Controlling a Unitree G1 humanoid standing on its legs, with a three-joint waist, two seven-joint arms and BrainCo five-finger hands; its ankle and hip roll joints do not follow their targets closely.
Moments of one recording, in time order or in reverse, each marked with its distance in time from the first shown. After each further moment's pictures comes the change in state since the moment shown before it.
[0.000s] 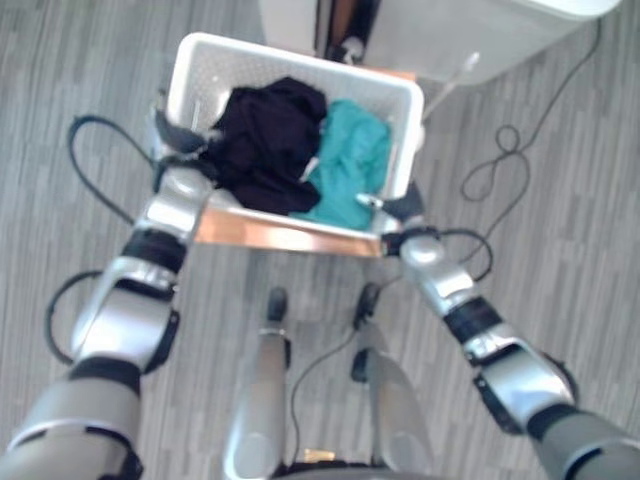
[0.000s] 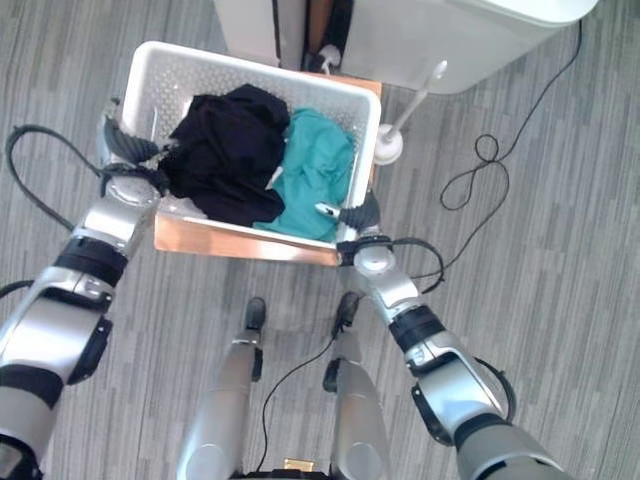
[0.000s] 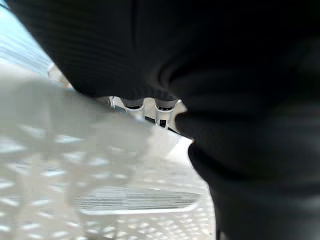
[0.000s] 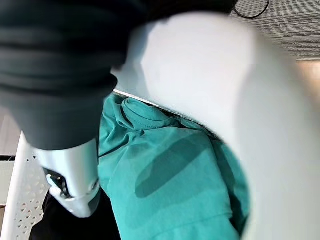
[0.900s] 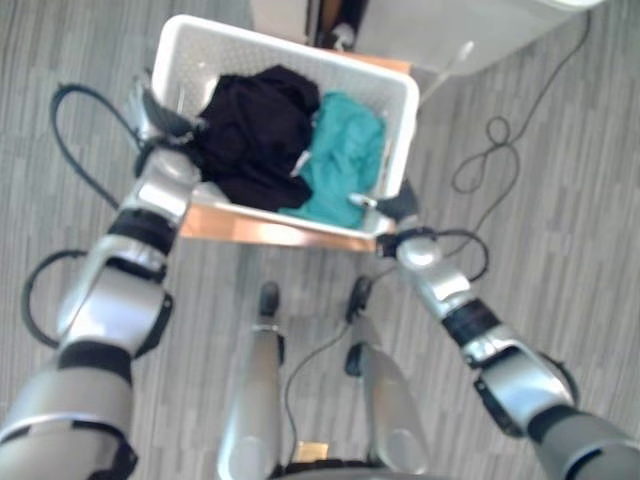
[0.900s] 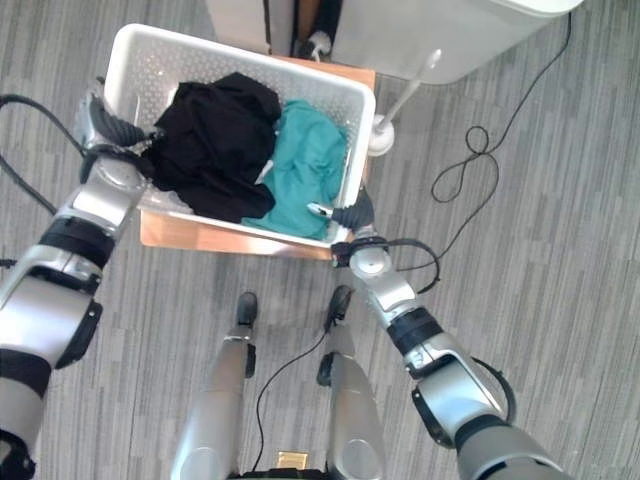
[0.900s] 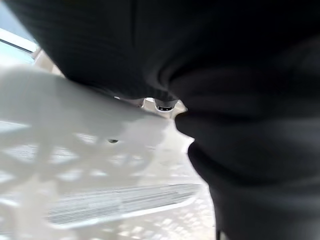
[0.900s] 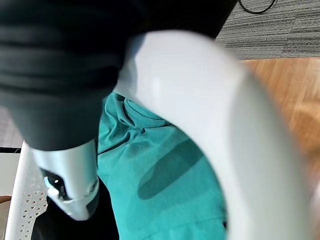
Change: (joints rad) left arm -0.106 0.041 -0.106 0.057 0.078 0.001 -0.029; right arm 0.007 0.000 0.027 -0.030 0.002 -0.051 -0.009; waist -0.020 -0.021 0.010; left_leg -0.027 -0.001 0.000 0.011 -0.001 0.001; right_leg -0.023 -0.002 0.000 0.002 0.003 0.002
